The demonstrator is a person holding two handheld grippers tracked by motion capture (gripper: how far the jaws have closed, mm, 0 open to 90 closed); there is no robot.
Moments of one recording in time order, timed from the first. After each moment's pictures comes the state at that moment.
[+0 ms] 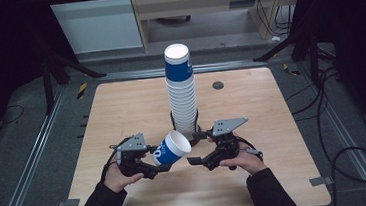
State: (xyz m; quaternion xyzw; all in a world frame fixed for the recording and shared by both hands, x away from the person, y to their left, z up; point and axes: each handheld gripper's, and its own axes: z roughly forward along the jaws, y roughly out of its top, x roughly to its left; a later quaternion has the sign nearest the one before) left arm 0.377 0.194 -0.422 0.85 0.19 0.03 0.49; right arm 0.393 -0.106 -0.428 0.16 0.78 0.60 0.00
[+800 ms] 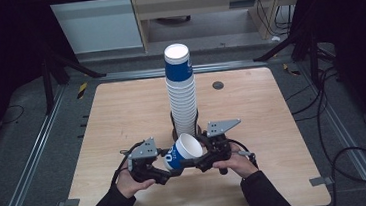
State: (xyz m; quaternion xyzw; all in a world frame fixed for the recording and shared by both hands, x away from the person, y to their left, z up) left arm 0.361 0.165 -0.427 0.85 0.16 0.04 0.51; right arm 0.391 -0.086 -0.433 0.16 0.76 0.63 -0.06
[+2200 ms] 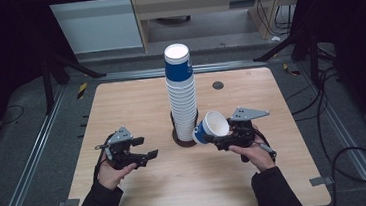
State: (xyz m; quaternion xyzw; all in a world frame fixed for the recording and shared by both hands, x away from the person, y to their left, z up) left arm 0.395 0.229 -0.430 0.81 0.34 0.11 0.46; right arm 0.406 -0.150 -0.416 0.31 0.75 0.58 0.11
